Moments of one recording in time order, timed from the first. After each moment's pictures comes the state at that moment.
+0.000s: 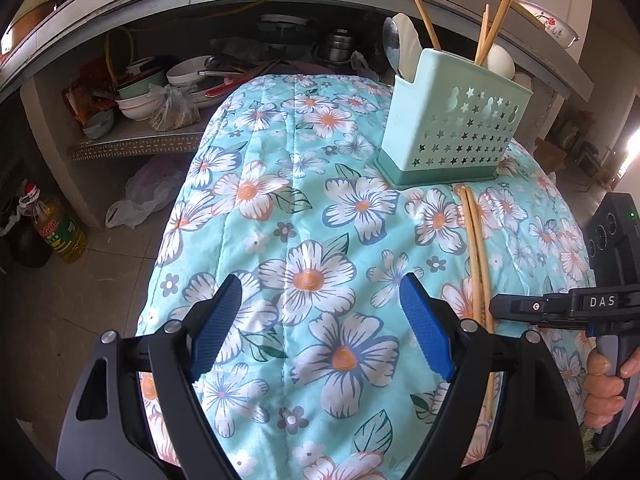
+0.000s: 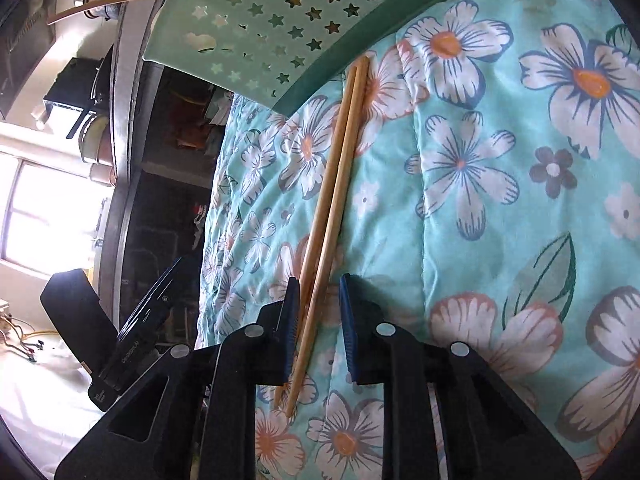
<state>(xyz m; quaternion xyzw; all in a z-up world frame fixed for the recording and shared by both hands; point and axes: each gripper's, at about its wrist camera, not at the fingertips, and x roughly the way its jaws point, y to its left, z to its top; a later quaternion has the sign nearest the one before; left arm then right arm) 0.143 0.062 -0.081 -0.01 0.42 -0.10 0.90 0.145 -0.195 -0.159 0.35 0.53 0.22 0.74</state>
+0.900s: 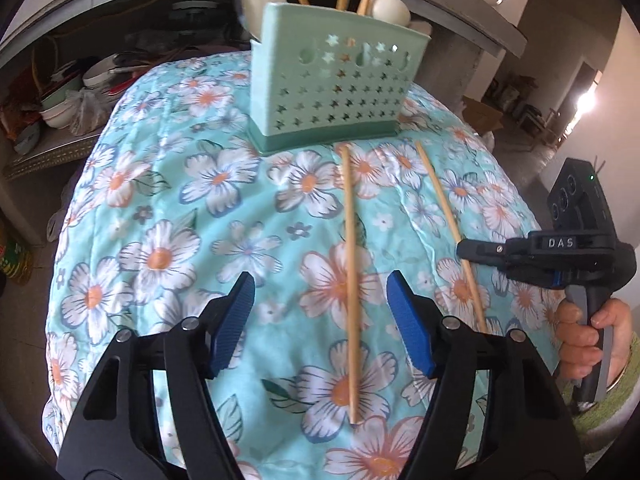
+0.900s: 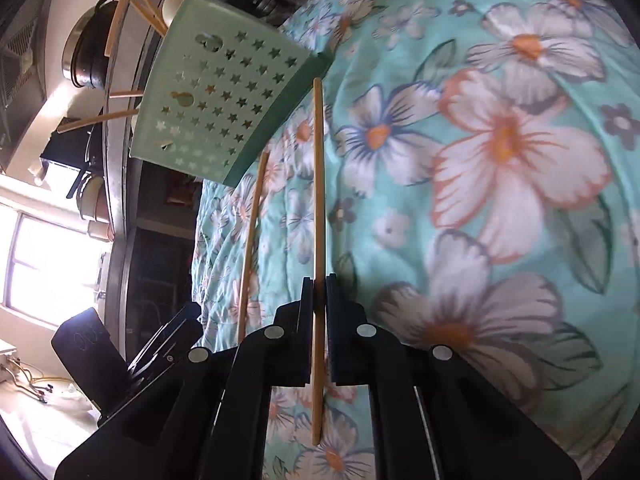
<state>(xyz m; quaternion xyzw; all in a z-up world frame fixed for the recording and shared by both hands) 0.125 -0.019 -0.090 0.01 0.45 -0.23 0.86 0.101 -0.308 -0.160 0.41 0.48 0.14 0.76</state>
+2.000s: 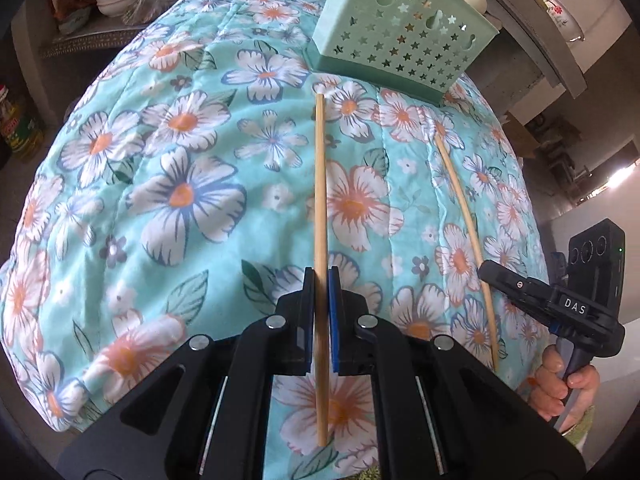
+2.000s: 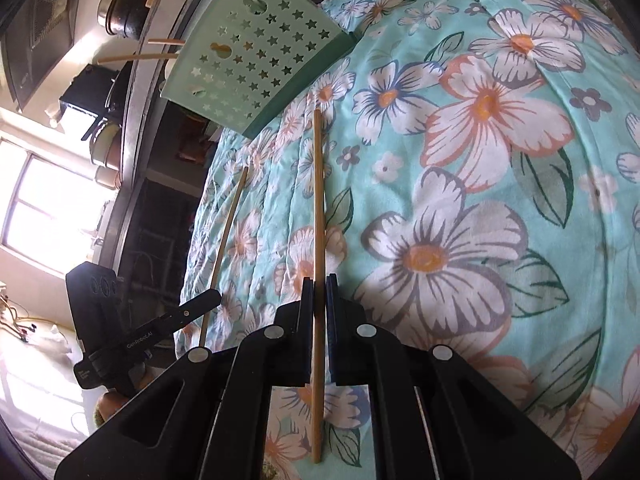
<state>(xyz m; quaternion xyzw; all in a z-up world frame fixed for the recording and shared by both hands) 0.094 0.001 -0.117 -0.12 0.54 -0.14 0.82 0.073 -0.293 -0.153 0.33 0.50 0.21 0.77</state>
